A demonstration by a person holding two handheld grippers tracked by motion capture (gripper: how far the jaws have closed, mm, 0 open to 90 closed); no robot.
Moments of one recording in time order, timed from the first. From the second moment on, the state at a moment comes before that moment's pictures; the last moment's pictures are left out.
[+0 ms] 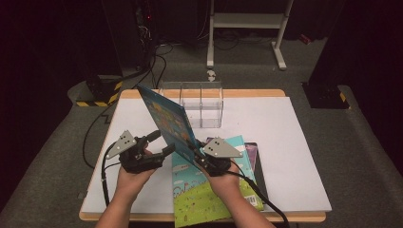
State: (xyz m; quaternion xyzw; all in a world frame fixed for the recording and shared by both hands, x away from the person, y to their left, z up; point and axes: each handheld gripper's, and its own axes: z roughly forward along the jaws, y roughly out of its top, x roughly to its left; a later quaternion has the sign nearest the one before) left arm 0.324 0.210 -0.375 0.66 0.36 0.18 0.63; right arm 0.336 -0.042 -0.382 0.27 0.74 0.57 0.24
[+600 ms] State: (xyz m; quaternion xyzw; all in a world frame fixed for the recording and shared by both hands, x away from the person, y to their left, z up) left arm 0.315 0.189 -0.353 0.65 0.33 0.16 0.66; right arm 0.329 -0.033 -0.392 0.27 0.74 0.58 0.22
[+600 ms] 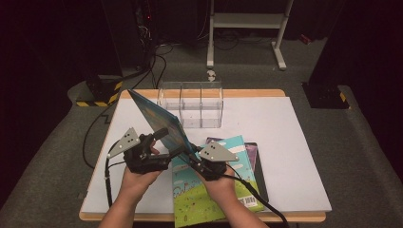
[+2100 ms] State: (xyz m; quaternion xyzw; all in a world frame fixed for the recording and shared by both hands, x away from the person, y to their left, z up) left arm 0.291 0.201 -0.356 0.68 0.40 0.27 0.55; right arm 0.313 -0.212 -0.424 0.41 0.69 0.54 0.24
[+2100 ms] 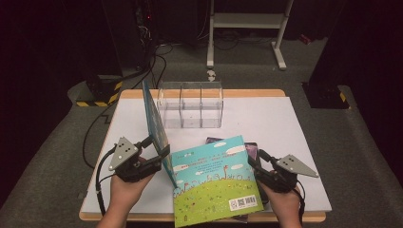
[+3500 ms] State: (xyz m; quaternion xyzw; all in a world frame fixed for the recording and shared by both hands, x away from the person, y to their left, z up) left arm 0.281 0.288 -0.368 0.63 0.45 0.31 0.56; right arm 0.325 -0.242 -0.461 0.46 0.69 0.52 0.20
